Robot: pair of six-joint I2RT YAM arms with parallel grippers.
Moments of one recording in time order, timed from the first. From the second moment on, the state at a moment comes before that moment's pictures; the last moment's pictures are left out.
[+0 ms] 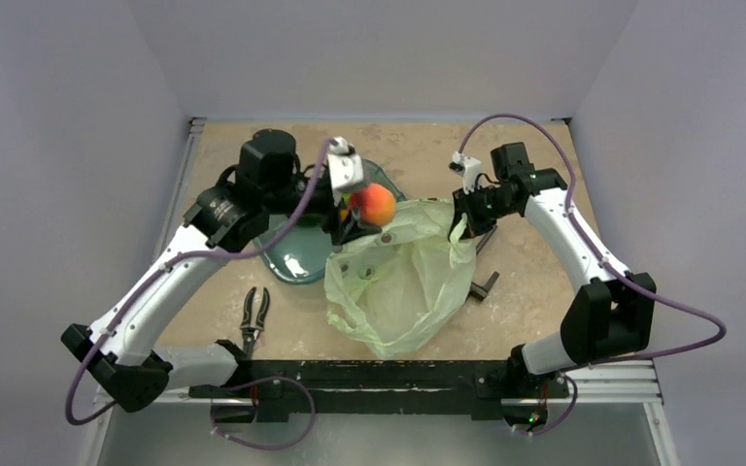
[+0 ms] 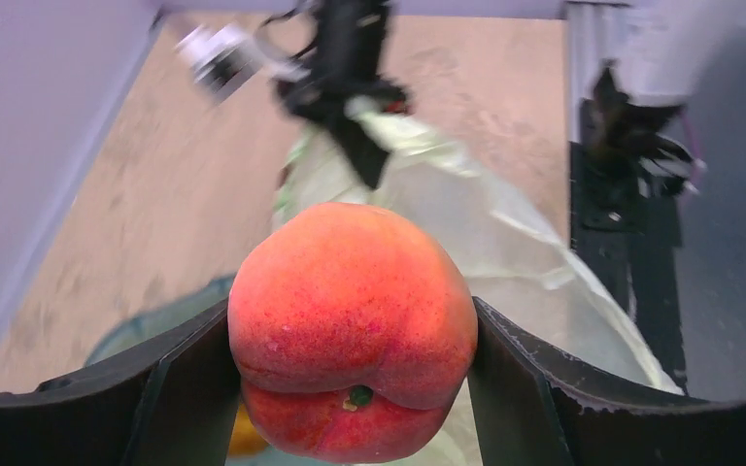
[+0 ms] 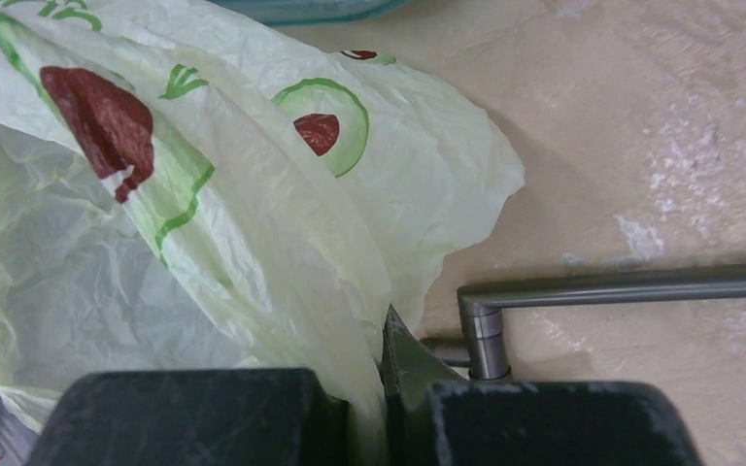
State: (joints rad) left arm -0.57 1.26 1.46 -0.59 0.65 0.30; right arm 0.19 1.46 1.27 -0.94 -0.57 -0.22
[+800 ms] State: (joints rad) left arm -0.88 1.72 1.20 -0.70 0.41 1.22; right arm 0.15 1.58 1.21 -1.01 -0.72 -0.18
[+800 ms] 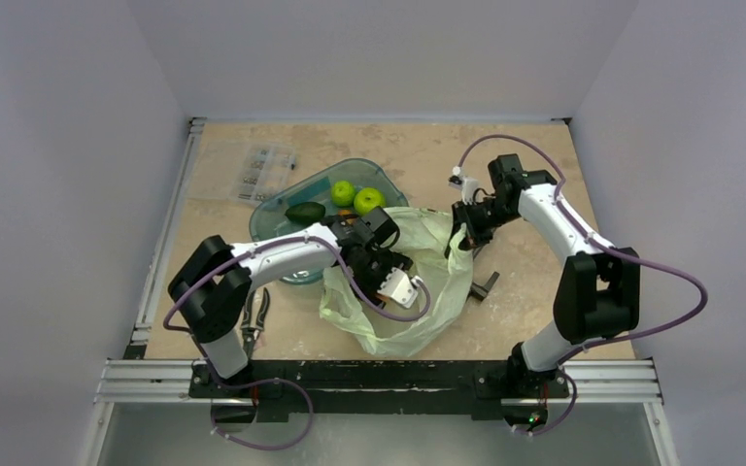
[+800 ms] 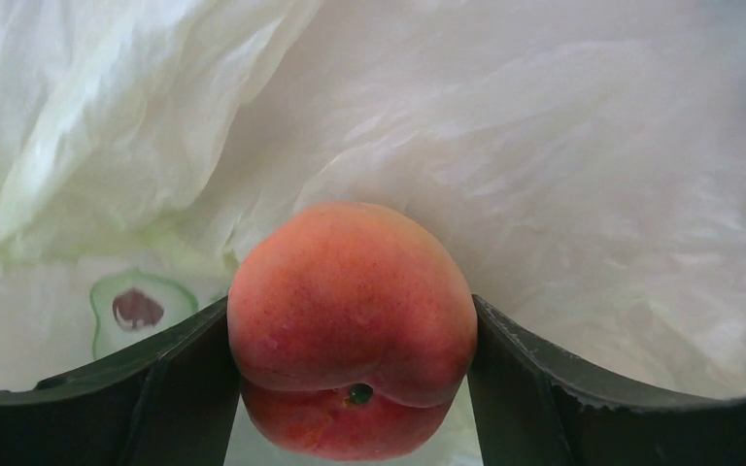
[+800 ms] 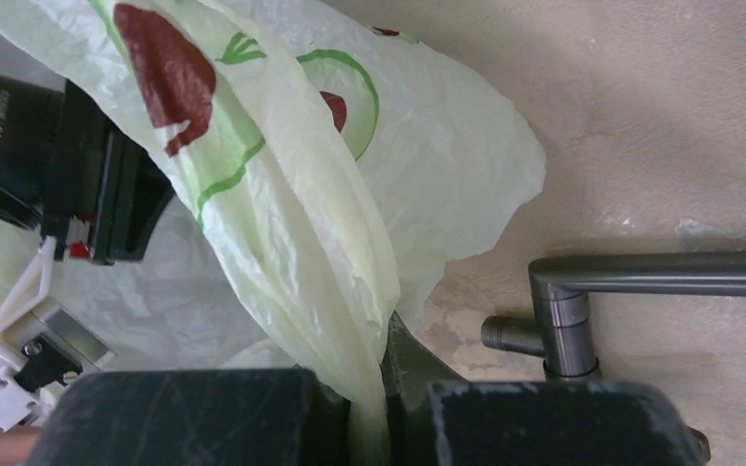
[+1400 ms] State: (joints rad) left arm -0.84 1.38 1.27 -0.43 0.64 0.63; right arm 0.12 1.56 1.32 -1.09 -0.53 -0.24
